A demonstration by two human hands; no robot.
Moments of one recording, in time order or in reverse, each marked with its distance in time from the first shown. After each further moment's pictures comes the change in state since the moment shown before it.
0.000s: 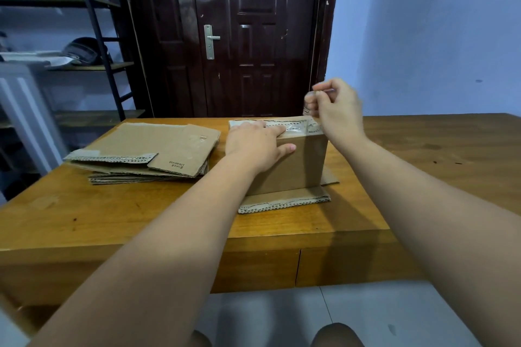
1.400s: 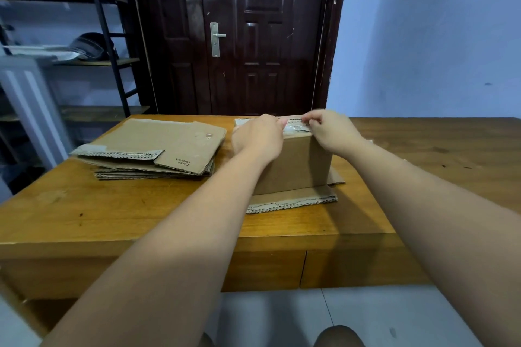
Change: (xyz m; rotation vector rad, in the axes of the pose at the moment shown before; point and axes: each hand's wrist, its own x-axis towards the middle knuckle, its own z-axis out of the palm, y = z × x) left_hand 0.010 0.002 -0.001 -0.418 0.082 -0.304; right_hand 0.002 0.019 0.009 -0.568 -0.390 -0.005
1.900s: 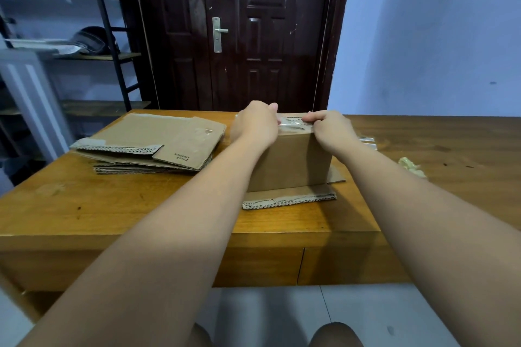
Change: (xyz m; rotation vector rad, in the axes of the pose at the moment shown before) left_hand 0.007 0.002 -0.007 -0.340 0.015 -0.182; right_hand -0.006 -0.003 0.007 0.242 0.022 0.207
